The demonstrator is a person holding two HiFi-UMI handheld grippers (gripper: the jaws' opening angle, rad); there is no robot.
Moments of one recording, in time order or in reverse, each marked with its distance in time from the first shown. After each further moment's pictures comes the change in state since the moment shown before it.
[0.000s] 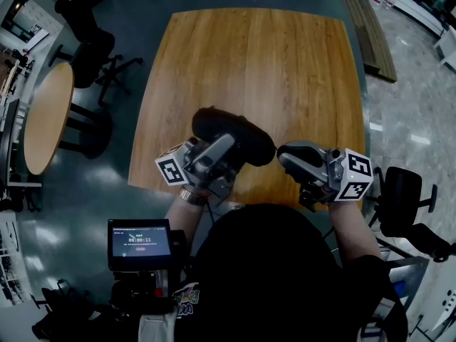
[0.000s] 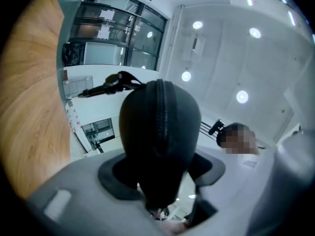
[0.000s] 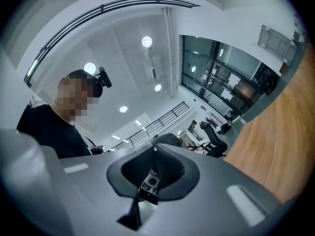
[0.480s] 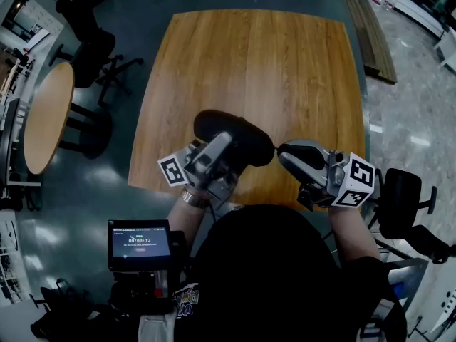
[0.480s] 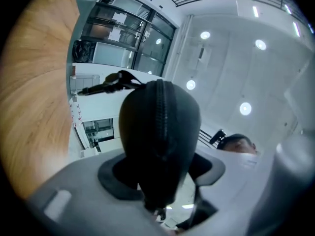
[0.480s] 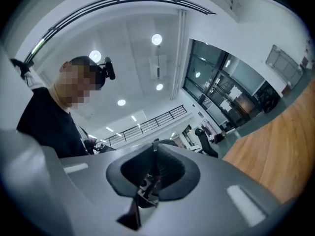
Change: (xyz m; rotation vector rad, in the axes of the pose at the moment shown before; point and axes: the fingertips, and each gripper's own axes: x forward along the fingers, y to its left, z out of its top) left arm -0.010 0.010 0.003 -0.117 -0.087 0.010; right arm 0.004 0.005 0.009 -0.156 0.010 -0.064
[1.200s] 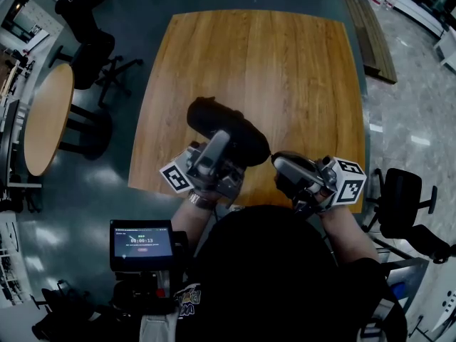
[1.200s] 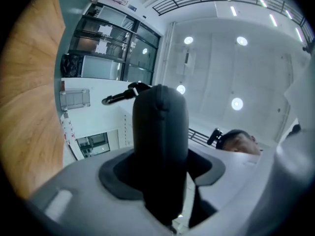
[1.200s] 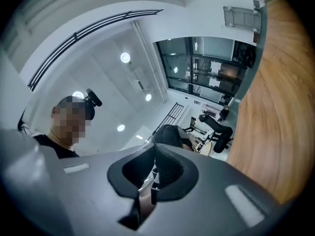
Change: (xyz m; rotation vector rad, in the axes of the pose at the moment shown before) left arm 0.014 -0.020 0.011 0.146 -0.101 -0.058; right arm 0.002 0.003 -0.021 0.447 -0.095 0.074
